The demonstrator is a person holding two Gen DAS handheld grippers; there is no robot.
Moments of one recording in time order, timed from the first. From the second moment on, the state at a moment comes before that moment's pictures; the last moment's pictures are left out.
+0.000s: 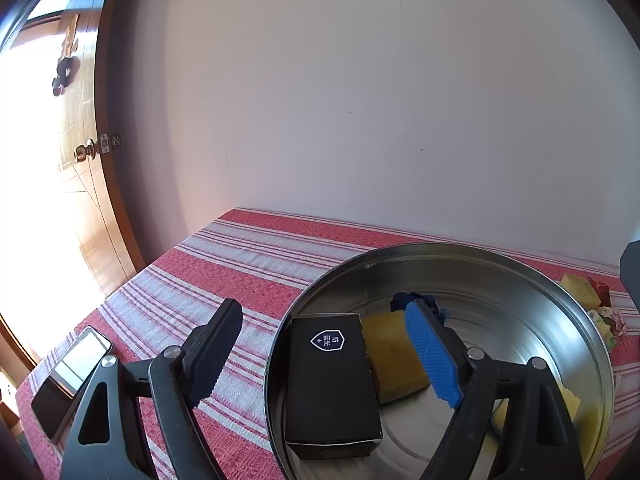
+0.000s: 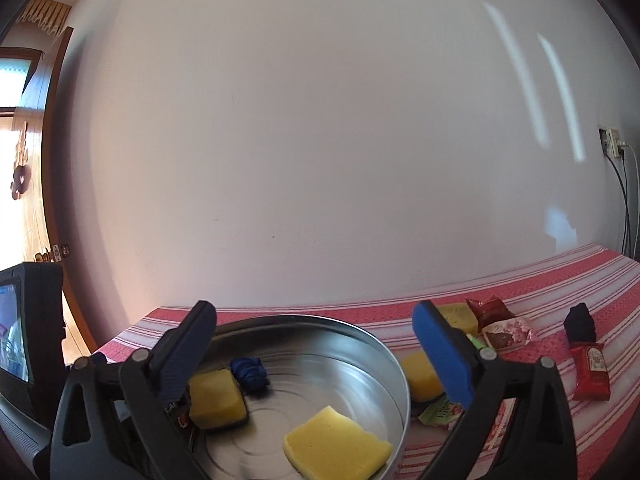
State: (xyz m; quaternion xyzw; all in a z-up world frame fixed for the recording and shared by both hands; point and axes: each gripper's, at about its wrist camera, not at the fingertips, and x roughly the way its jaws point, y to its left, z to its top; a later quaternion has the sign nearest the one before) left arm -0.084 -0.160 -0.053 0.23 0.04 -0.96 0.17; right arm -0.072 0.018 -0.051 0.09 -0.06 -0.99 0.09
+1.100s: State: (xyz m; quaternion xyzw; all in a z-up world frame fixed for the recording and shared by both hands) left arm -0.052 -0.116 -0.061 0.19 0.02 -0.97 0.14; right arm -0.041 0.066 -0.056 0.08 -0.04 -1.00 0.03
